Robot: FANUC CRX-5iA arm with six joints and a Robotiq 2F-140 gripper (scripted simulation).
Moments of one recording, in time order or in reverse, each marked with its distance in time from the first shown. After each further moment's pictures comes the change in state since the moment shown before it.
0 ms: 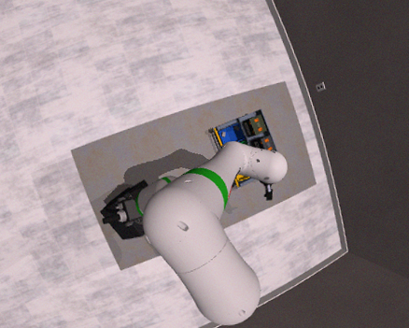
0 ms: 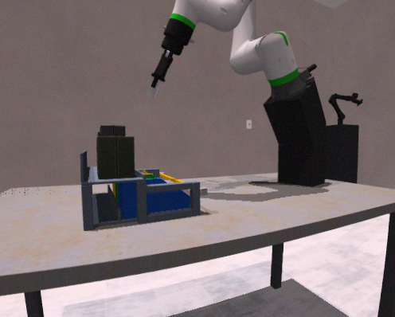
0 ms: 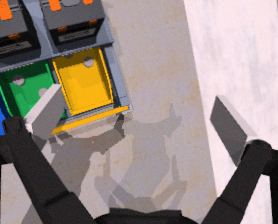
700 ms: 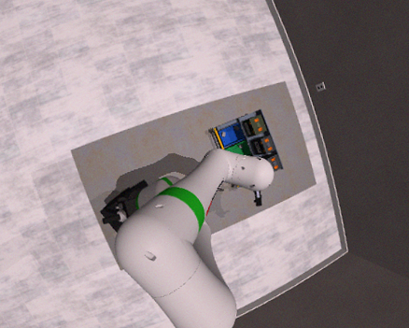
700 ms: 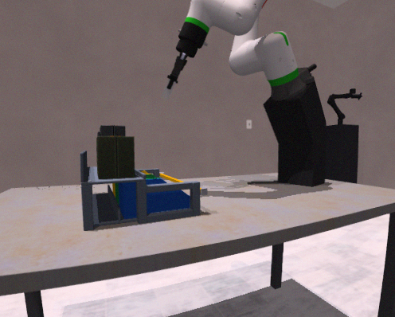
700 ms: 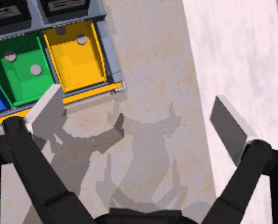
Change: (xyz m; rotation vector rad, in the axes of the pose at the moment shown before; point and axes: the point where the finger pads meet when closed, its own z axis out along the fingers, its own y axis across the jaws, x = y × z) arm -0.049 0.018 -0.017 0.000 0.000 0.000
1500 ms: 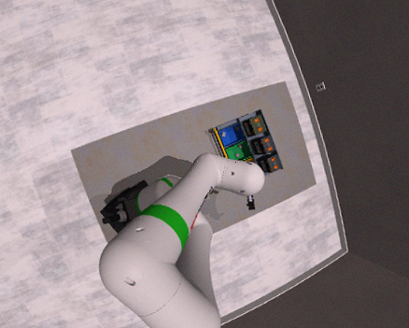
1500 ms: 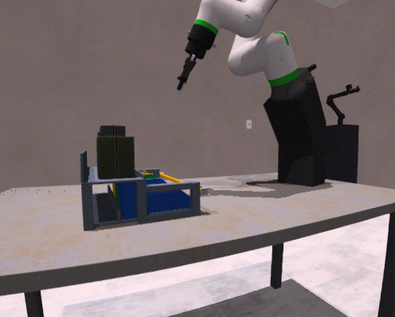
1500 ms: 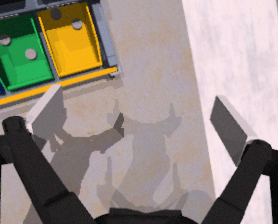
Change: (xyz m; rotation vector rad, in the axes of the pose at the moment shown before) arm -0.032 0.012 -0.011 0.000 0.000 0.000
